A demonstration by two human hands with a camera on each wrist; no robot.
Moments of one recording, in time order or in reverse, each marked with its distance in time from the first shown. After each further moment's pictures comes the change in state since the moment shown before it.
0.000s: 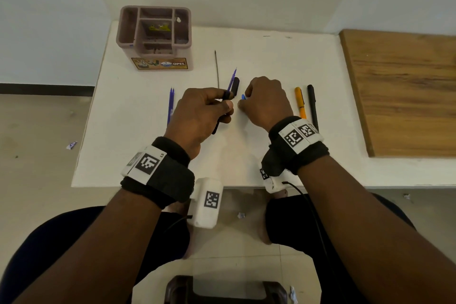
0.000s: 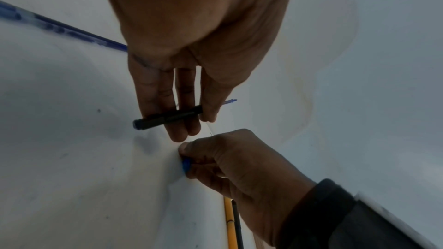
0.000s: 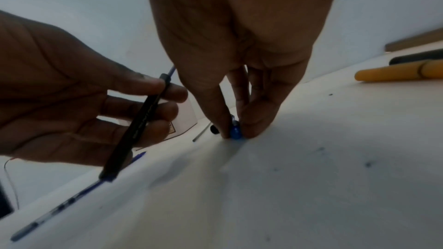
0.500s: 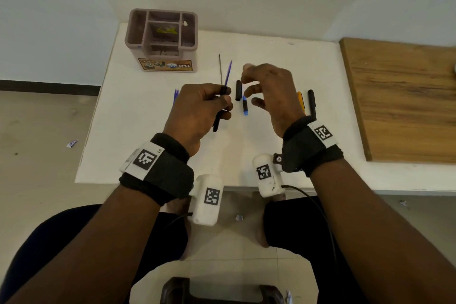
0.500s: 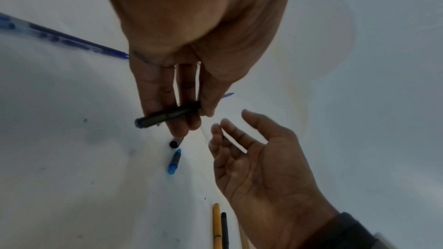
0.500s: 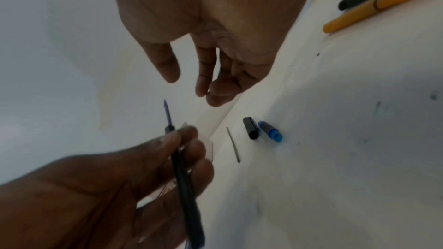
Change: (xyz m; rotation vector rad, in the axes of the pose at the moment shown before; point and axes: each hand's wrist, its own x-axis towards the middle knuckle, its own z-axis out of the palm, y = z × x) left_hand -0.006 0.006 -0.011 -0.094 0.032 0.026; right_hand -0.021 -0.013 -0.029 0.888 0.022 -0.005
